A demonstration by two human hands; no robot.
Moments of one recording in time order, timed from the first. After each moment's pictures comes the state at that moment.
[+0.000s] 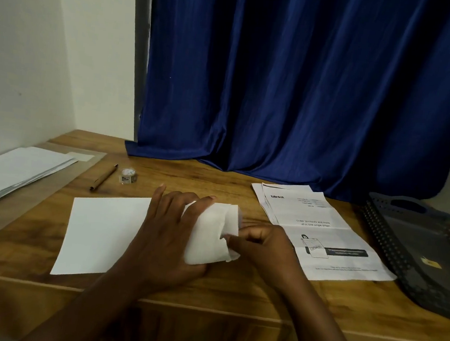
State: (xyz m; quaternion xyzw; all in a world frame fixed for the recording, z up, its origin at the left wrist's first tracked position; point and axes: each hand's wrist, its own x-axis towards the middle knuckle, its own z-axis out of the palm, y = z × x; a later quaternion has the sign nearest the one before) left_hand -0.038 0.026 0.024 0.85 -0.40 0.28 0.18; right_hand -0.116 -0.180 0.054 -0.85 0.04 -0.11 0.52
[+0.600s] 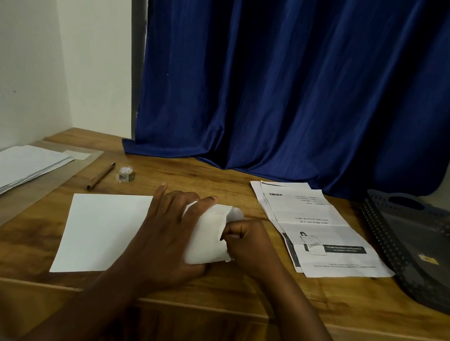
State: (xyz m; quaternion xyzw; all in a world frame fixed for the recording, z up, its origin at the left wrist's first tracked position) left_hand -0.035 0.023 0.021 0.84 -0.42 0.29 0.17; right_hand -0.091 -0.165 0.042 -0.87 0.01 -0.11 0.48
